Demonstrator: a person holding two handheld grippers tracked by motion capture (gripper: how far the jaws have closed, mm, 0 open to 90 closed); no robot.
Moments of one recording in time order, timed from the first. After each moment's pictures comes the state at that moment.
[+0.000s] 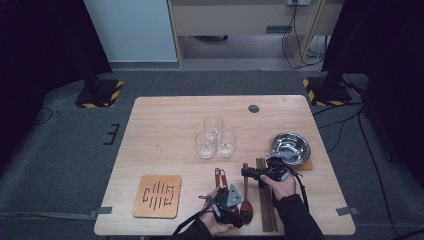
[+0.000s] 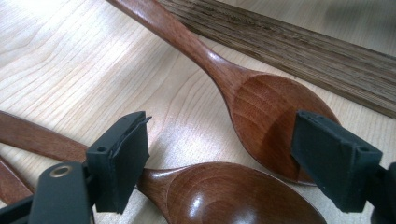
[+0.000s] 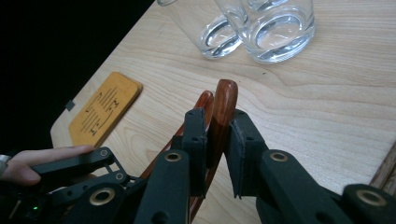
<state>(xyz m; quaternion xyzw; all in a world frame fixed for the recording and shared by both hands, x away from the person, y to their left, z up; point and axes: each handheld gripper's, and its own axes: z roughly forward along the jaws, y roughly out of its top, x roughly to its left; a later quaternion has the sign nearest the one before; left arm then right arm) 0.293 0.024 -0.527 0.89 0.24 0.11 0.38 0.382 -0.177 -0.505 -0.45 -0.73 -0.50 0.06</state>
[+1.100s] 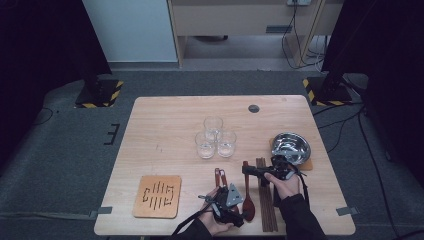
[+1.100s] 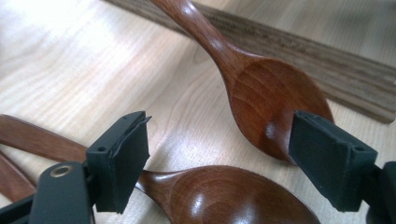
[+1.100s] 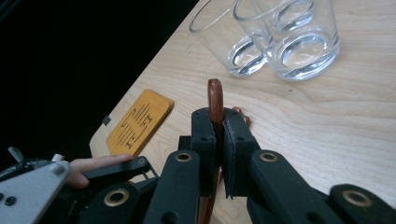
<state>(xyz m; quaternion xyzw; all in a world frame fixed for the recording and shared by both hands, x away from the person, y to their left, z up) 0.292 0.026 -0.521 0.88 0.24 0.11 0.39 0.379 -0.184 -0.491 -0.45 -0.70 -0.55 0.10</state>
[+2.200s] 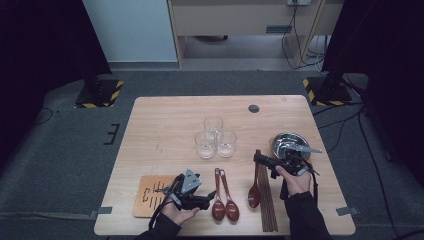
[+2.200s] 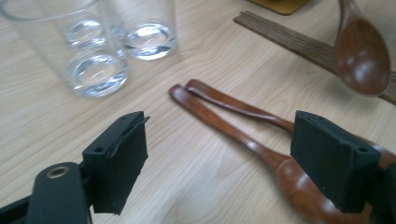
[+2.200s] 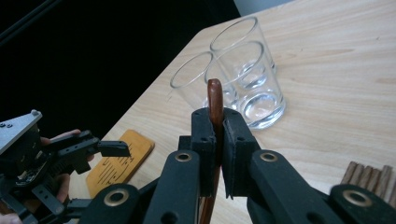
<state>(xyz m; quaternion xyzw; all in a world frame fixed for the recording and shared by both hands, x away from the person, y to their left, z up) 0.306 0.132 -0.489 0.82 0.34 0.17 0.42 0.382 -0.212 -0.471 -0.46 -0.66 -0.59 0.02</state>
